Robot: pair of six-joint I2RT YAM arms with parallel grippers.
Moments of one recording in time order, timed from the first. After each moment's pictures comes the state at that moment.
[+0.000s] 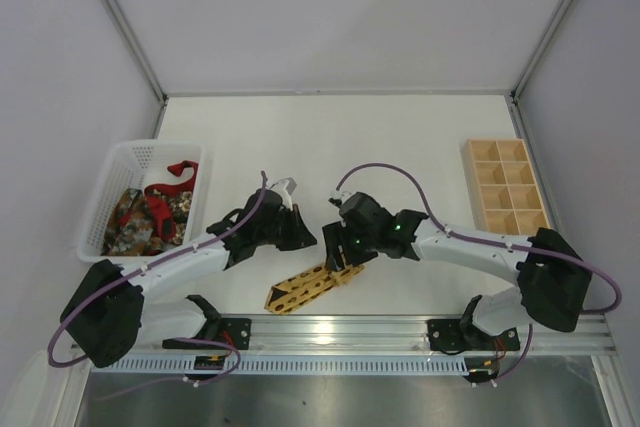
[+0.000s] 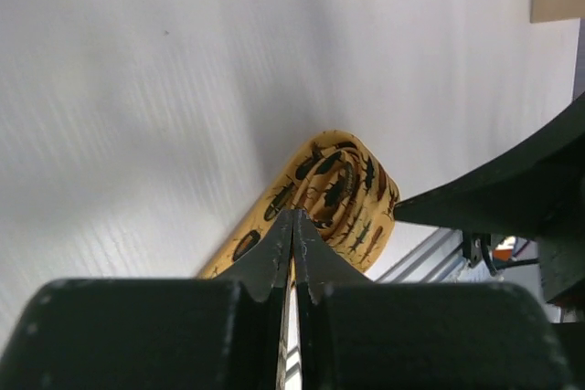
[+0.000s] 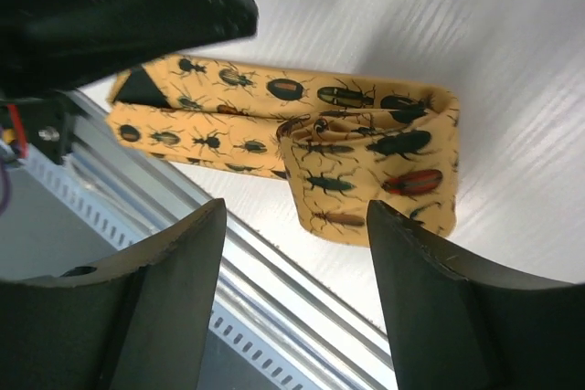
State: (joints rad) left arm -0.69 1.18 0.55 -0.09 0.21 -0.75; right arm 1.01 1.43 0.90 -0.40 -0.11 0.60
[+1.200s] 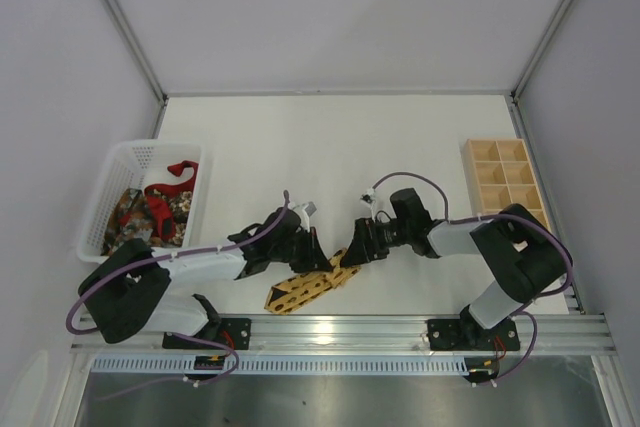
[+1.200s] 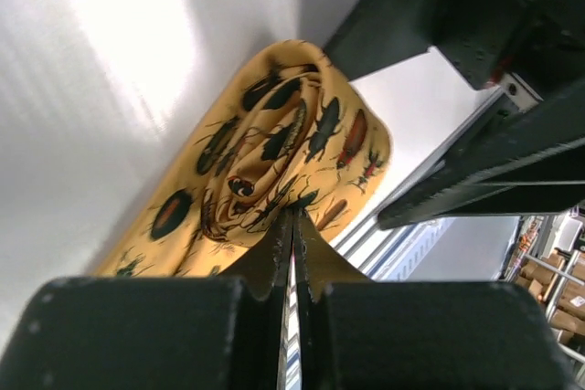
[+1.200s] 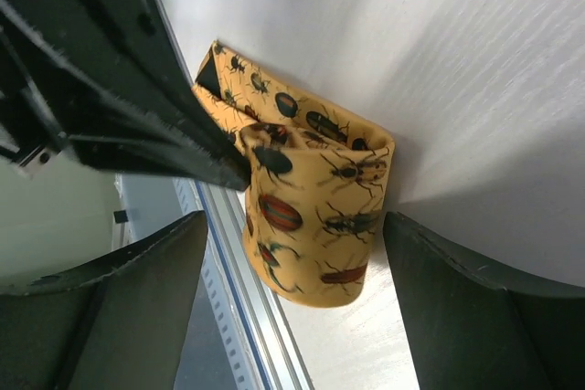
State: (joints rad) left arm -0.84 1.32 0.49 0.10 0.32 -0.90; right arm 0.57 1.60 0.52 0.34 -0.87 0.52
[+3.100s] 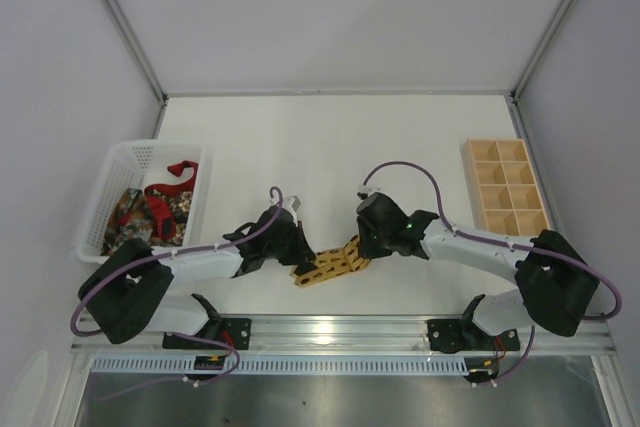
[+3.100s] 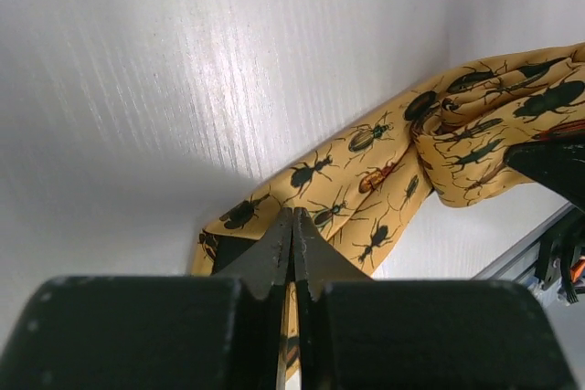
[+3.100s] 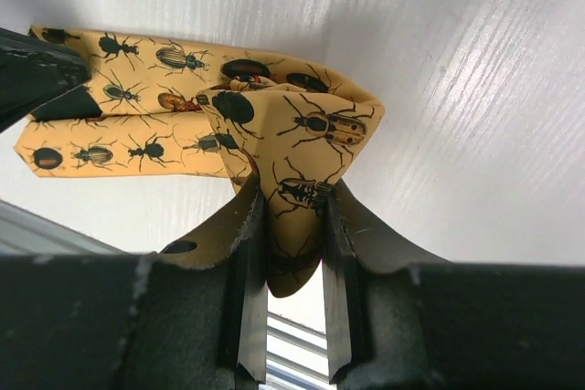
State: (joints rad) left arm -0.75 1.34 0.44 0.09 0.12 -0.79; right arm 0.87 1.38 0.77 -0.39 0.07 0.62
